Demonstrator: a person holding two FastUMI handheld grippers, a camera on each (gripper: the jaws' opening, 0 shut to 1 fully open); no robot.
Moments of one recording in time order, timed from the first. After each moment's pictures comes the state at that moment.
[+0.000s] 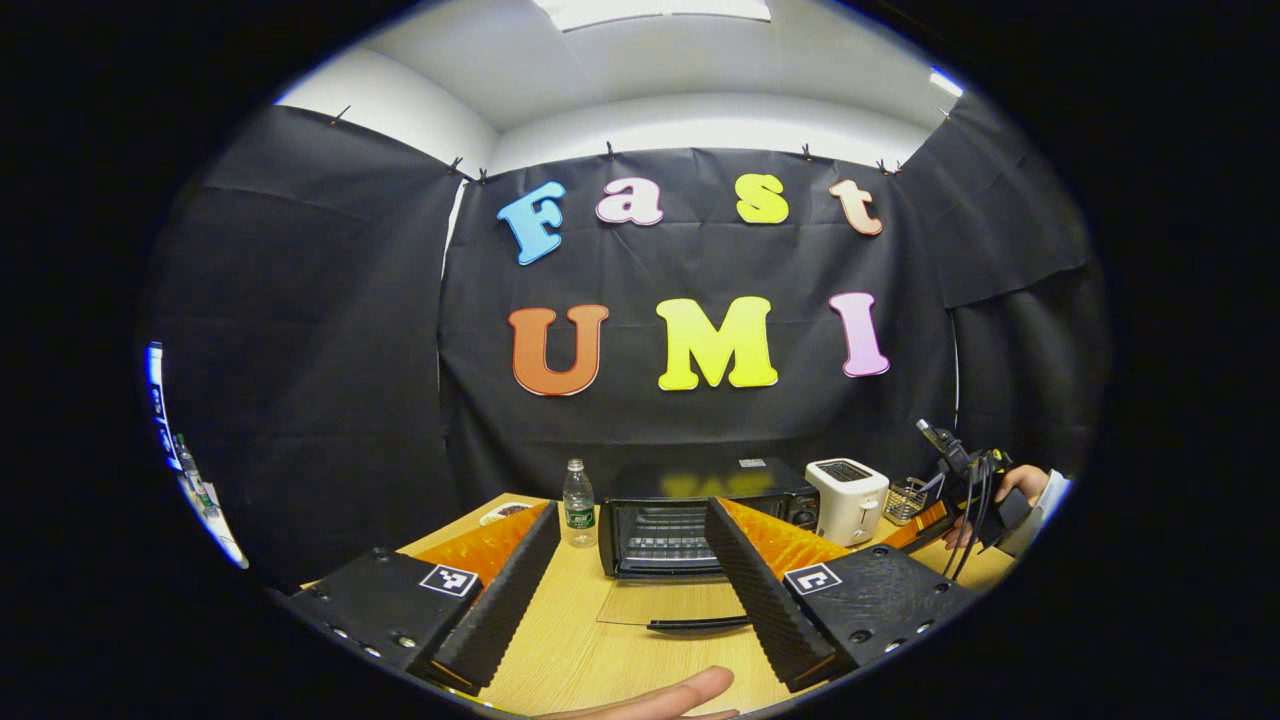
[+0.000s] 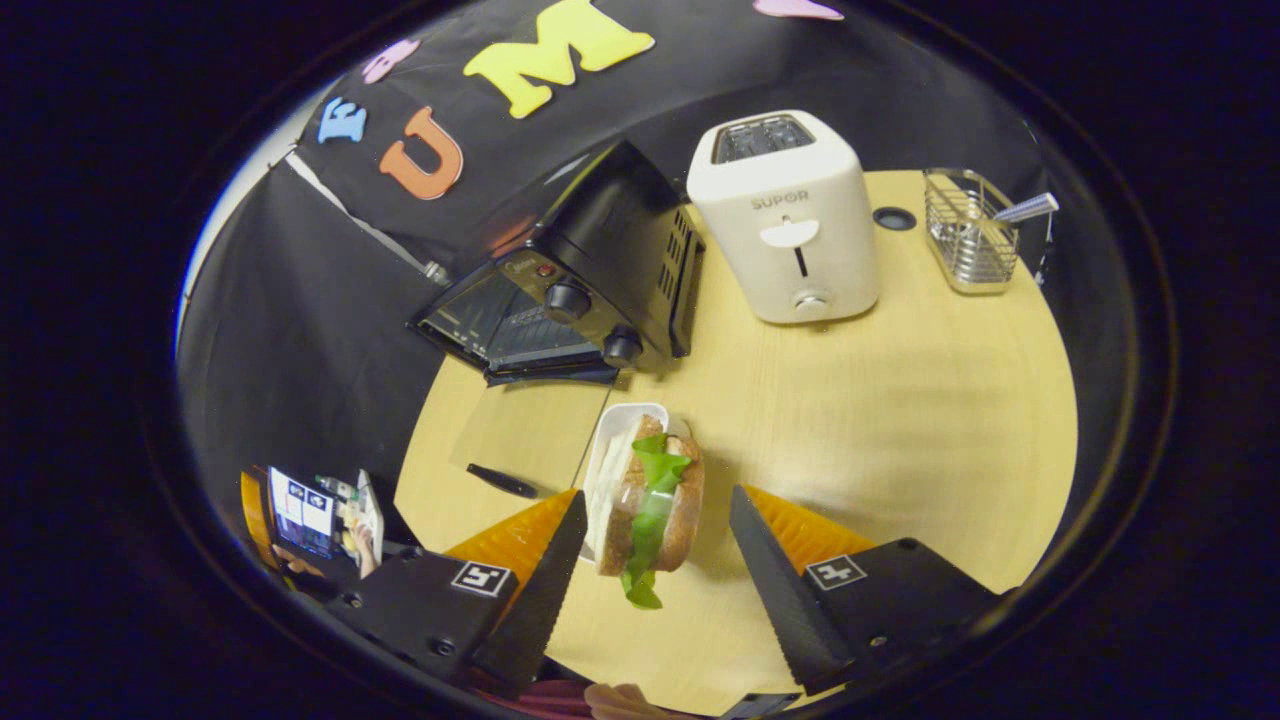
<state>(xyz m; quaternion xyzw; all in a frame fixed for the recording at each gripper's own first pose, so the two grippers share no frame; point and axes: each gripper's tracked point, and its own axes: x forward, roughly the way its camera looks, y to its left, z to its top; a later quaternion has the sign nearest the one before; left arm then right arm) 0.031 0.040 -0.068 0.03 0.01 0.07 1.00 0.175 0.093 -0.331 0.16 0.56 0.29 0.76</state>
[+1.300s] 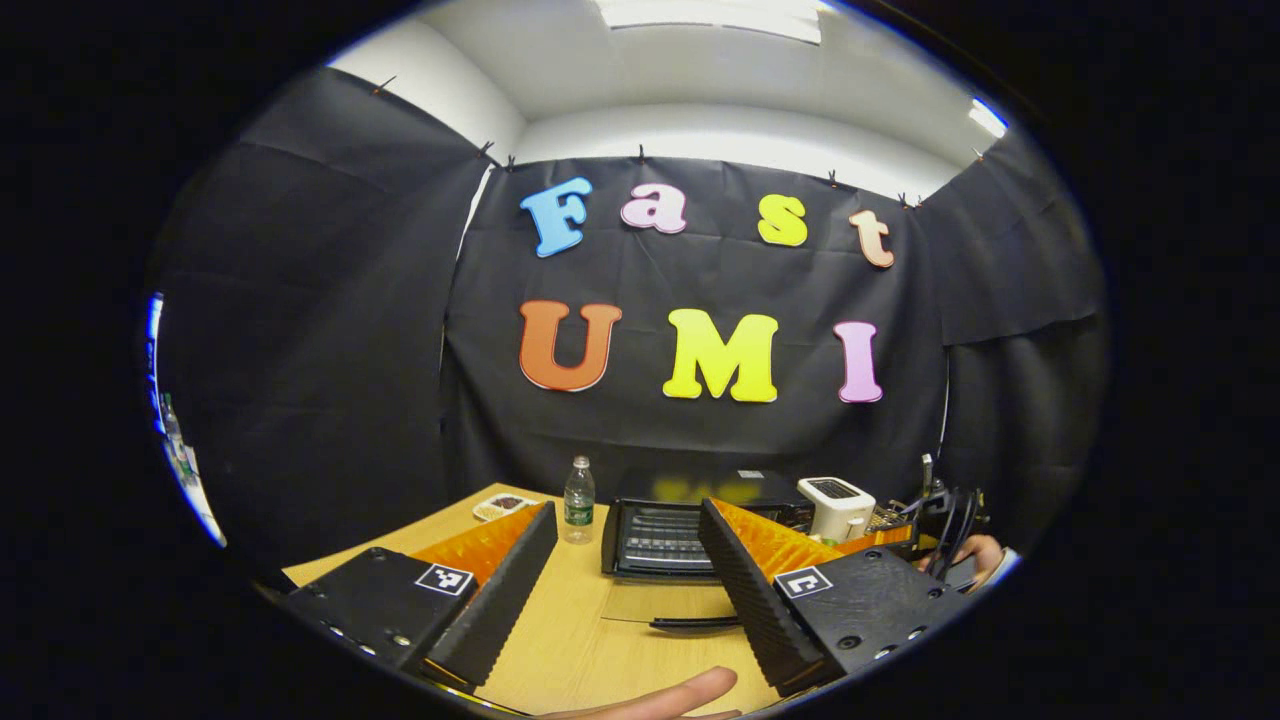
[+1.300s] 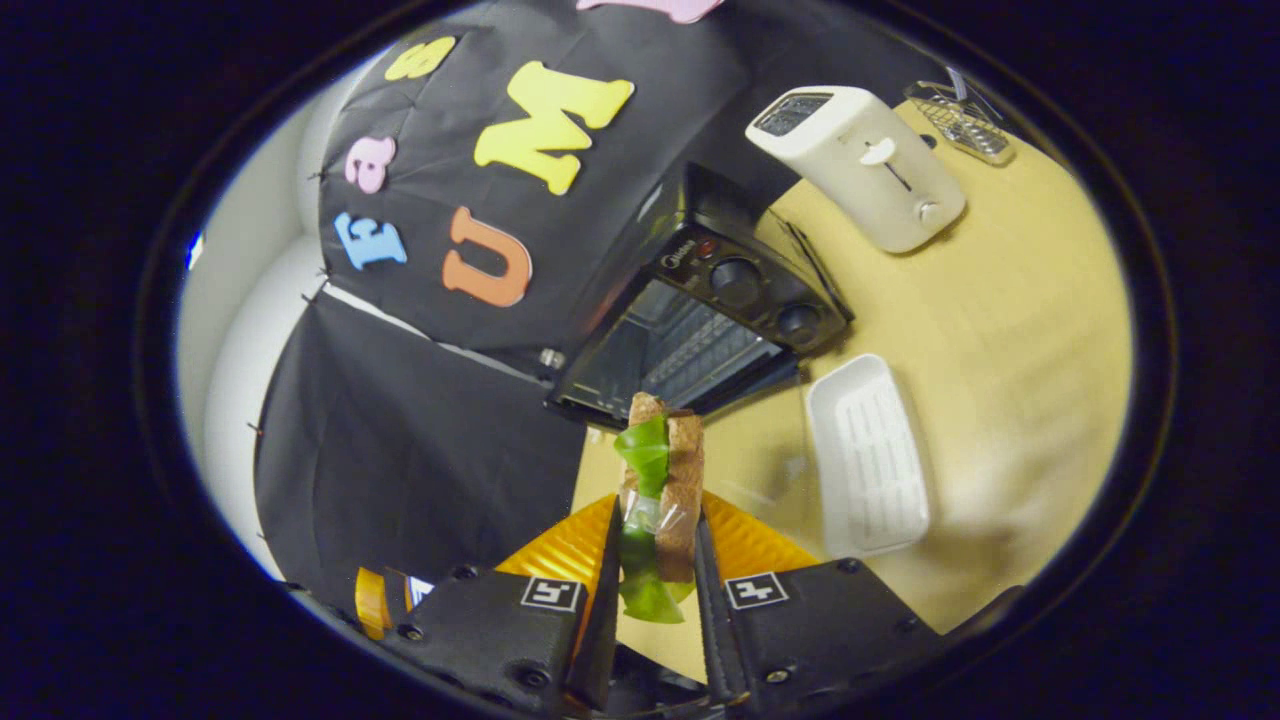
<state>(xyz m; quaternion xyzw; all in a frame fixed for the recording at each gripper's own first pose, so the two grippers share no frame) 0.013 0.074 -0.075 -0.05 0.01 0.05 1.00 0.130 0.247 -0.267 0.43 0.42 0.29 0.75</state>
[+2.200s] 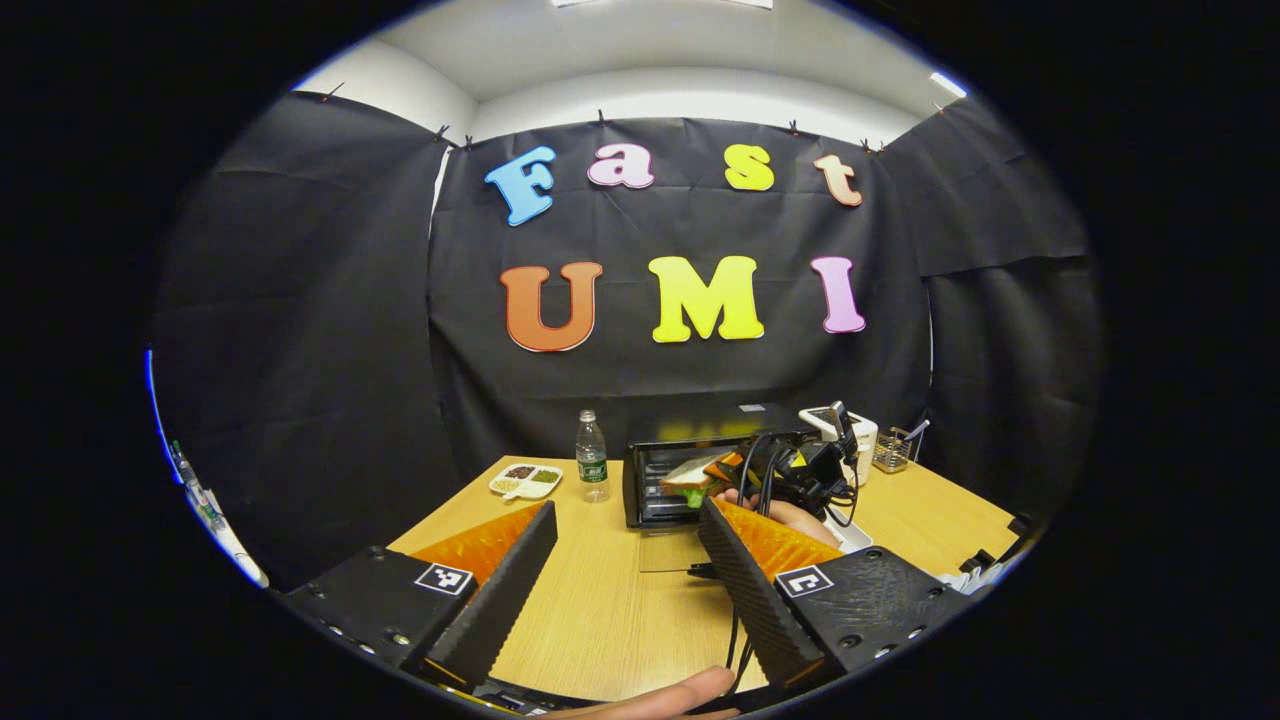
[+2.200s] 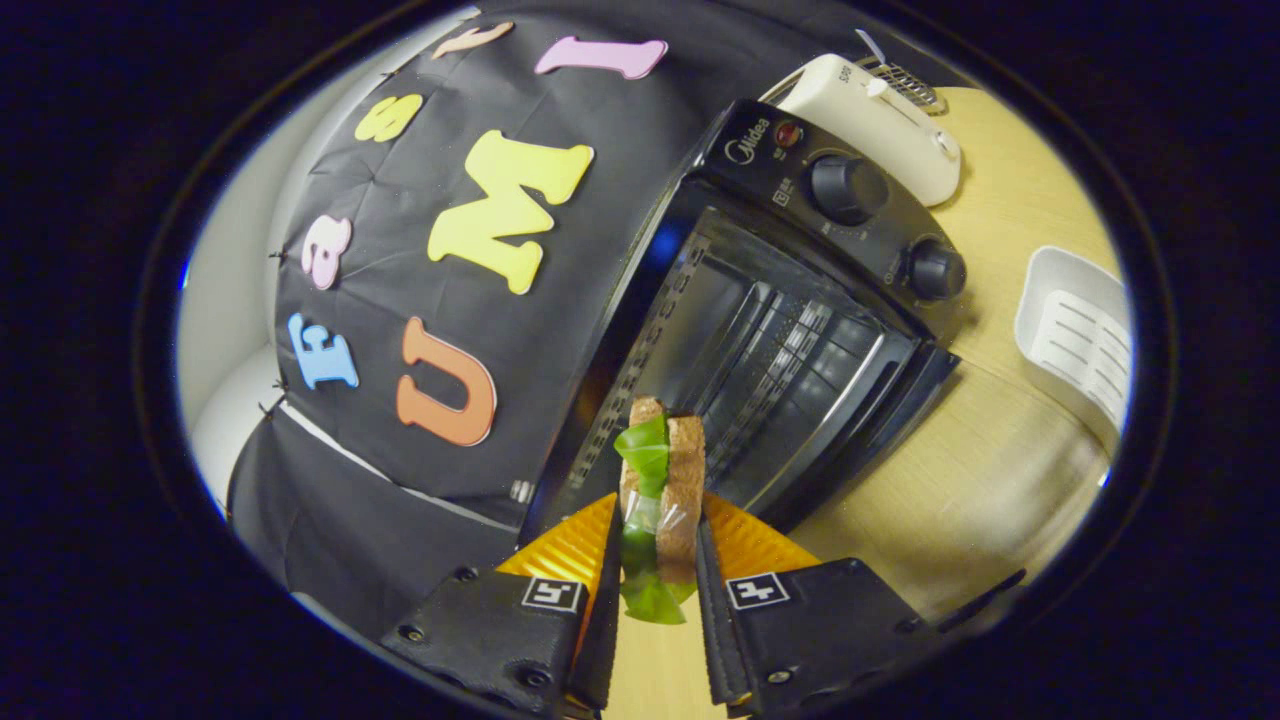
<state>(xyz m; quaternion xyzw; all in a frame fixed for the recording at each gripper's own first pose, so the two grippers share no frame) -0.016 0.107 -0.112 0.04 0.08 0.03 1.00 0.268 0.384 -0.319 0.51 0.25 0.11 0.81</state>
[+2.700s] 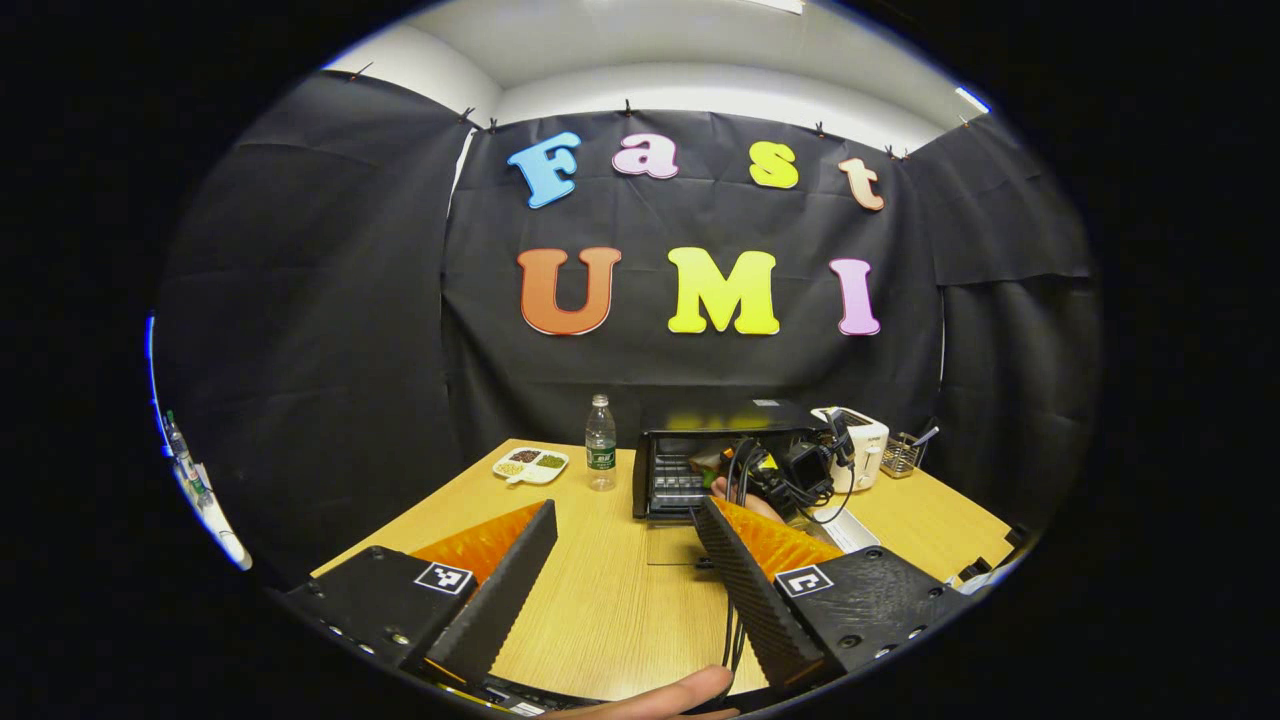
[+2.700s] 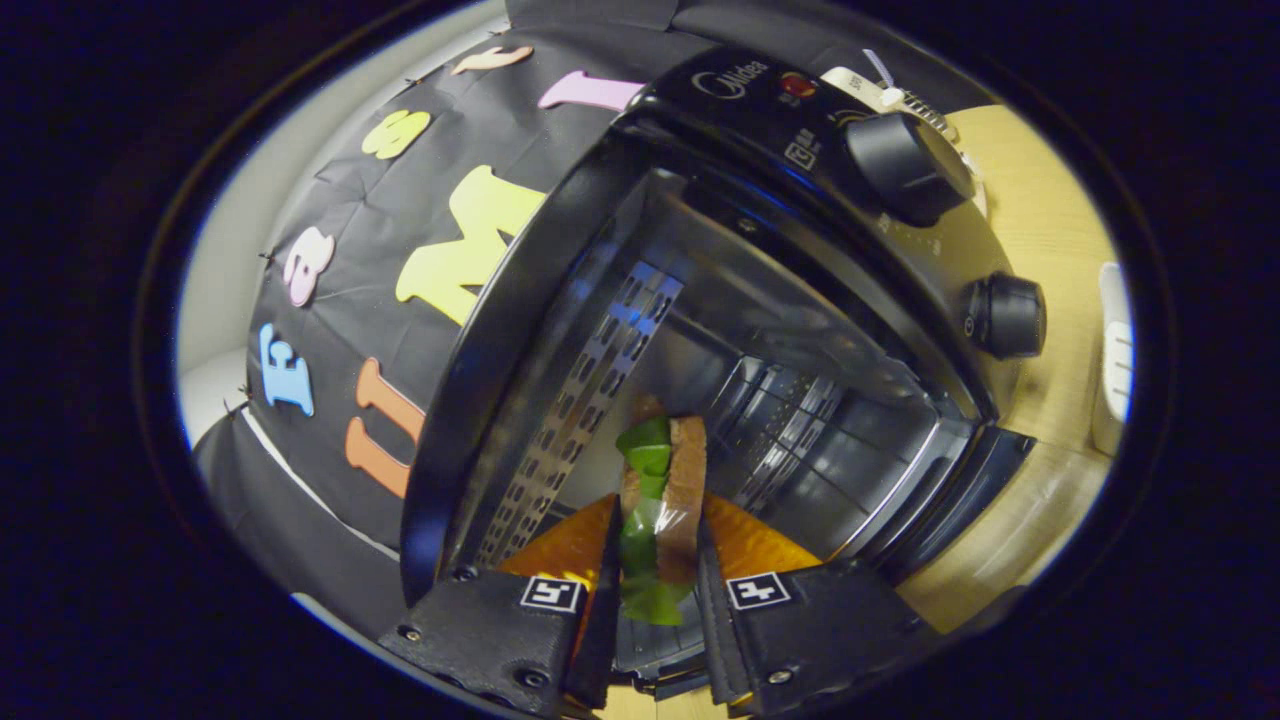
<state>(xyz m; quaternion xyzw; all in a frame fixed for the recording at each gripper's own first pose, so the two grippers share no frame) -0.011 0.119 -0.131 0.01 0.09 0.04 1.00 0.348 0.372 -0.357 0.47 0.16 0.03 0.87</state>
